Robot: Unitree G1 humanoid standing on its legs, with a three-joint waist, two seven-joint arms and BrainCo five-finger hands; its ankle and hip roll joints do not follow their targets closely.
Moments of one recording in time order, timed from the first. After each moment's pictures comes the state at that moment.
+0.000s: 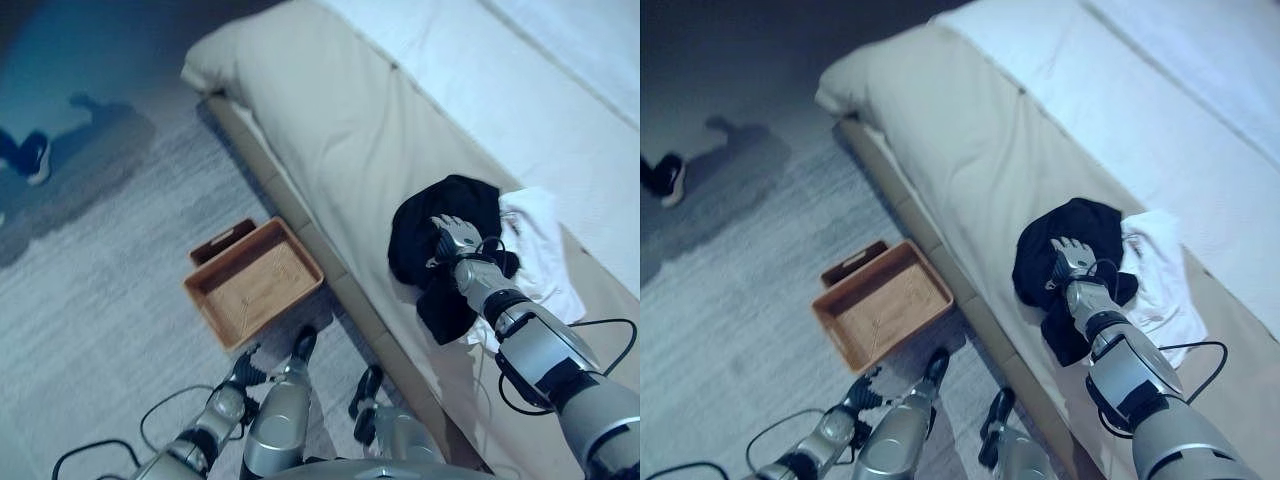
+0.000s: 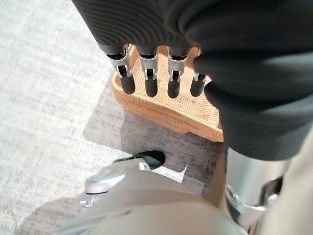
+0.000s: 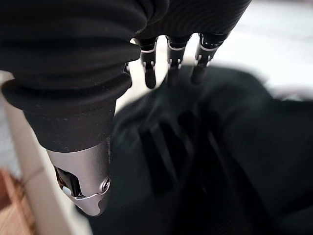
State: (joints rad) left arm -0.26 0.27 -0.47 1.10 0.02 -0.16 0.21; right arm -0.91 -0.40 0.64 1.34 -0.53 0.00 -0.34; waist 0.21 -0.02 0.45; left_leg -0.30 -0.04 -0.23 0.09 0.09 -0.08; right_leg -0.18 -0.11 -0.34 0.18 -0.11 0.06
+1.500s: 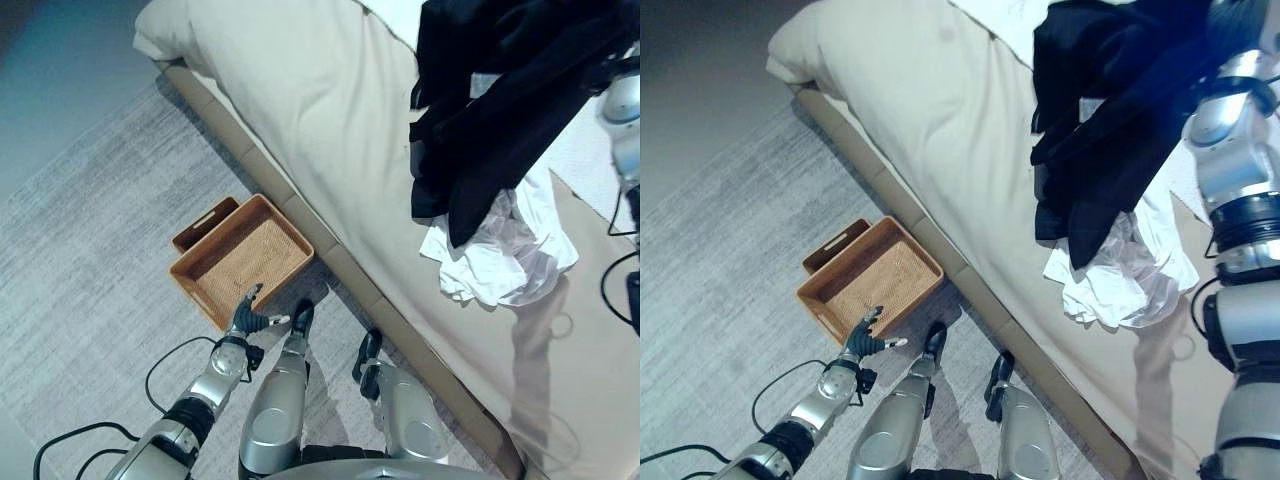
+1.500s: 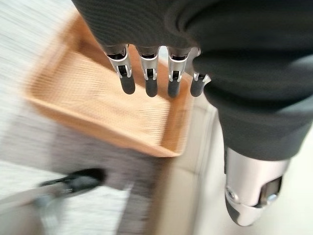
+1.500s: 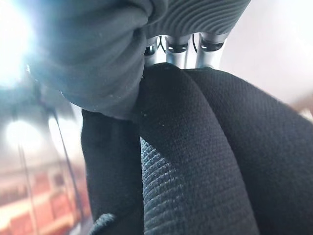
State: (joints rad) left arm -0.23 0.38 -0.41 0.66 -0.16 -0.18 0.25; right arm -1.23 -0.96 0.37 0.70 -0.10 -0.04 -0.55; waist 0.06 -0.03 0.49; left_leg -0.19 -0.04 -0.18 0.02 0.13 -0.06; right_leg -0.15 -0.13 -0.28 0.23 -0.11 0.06
